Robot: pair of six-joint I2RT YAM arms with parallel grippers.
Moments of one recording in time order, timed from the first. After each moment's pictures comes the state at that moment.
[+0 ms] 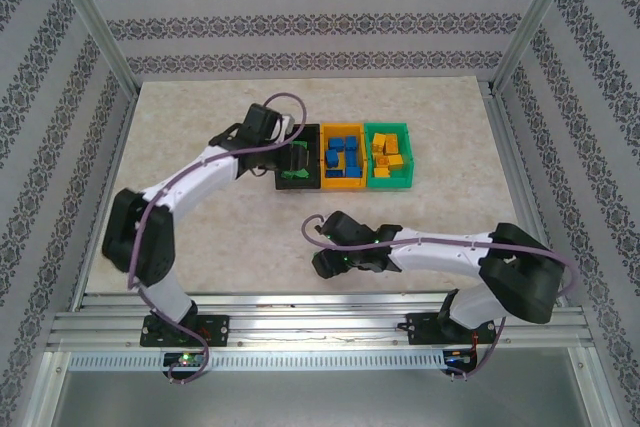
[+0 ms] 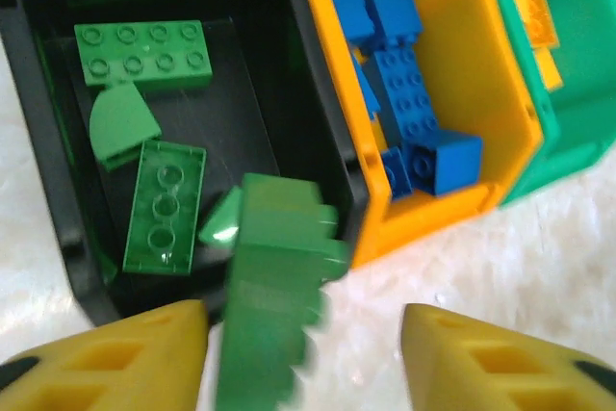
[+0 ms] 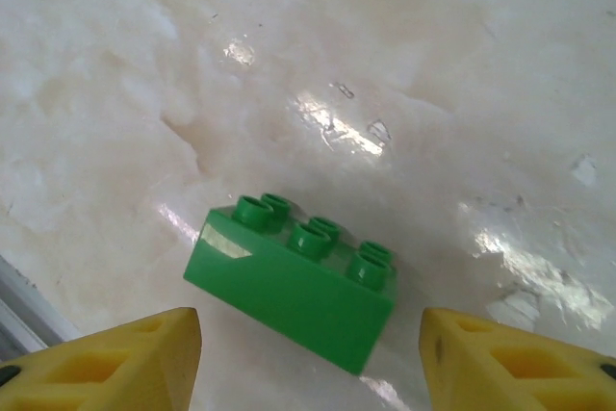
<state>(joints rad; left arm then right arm) -0.43 1.73 1.34 -0.50 0.22 -0.35 1.01 1.44 0.68 -0.30 -0.04 0.47</state>
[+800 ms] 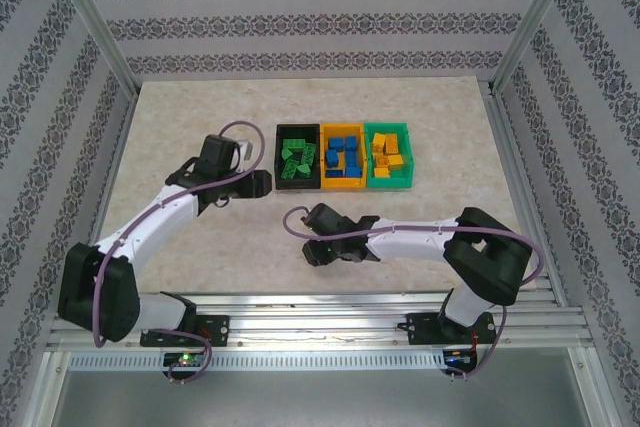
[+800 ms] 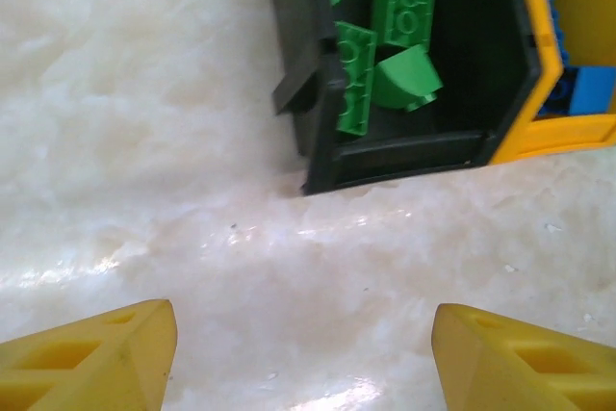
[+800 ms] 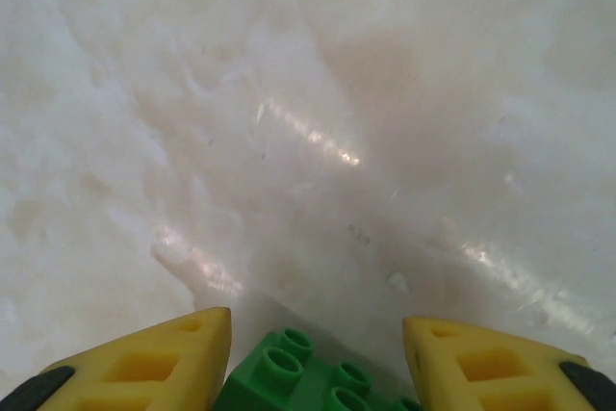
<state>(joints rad) -0.28 1.31 0.88 -0.46 0.18 -0.35 0.98 1.62 0.83 -0.25 0.00 0.46</state>
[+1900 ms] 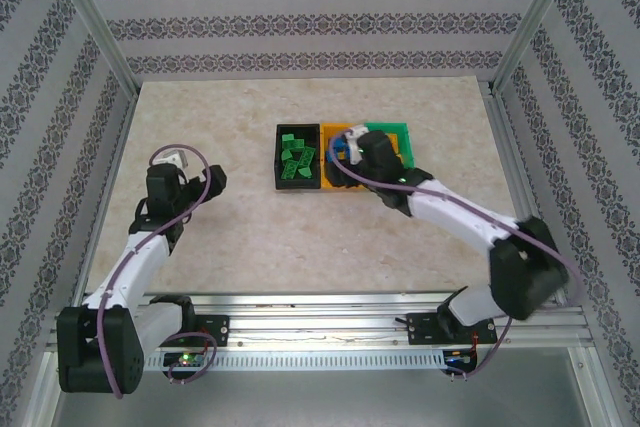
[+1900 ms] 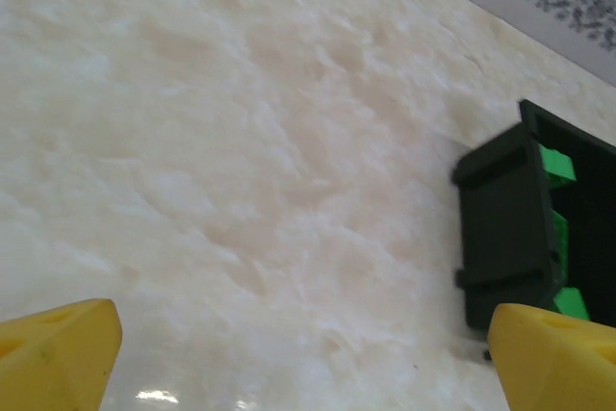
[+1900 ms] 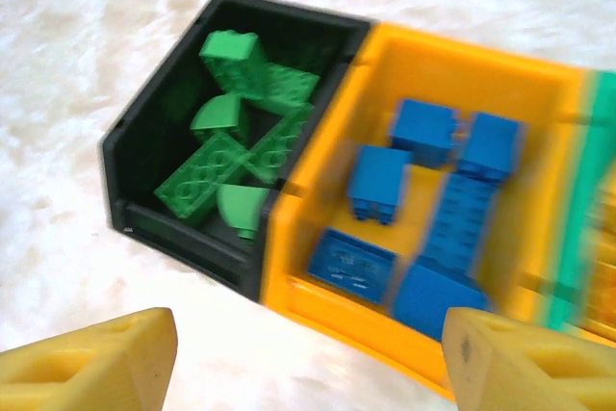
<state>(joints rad) 0.05 1.02 0.51 -0.04 0.09 -0.43 0.57 1.39 0.92 -0.15 0.04 0.20</state>
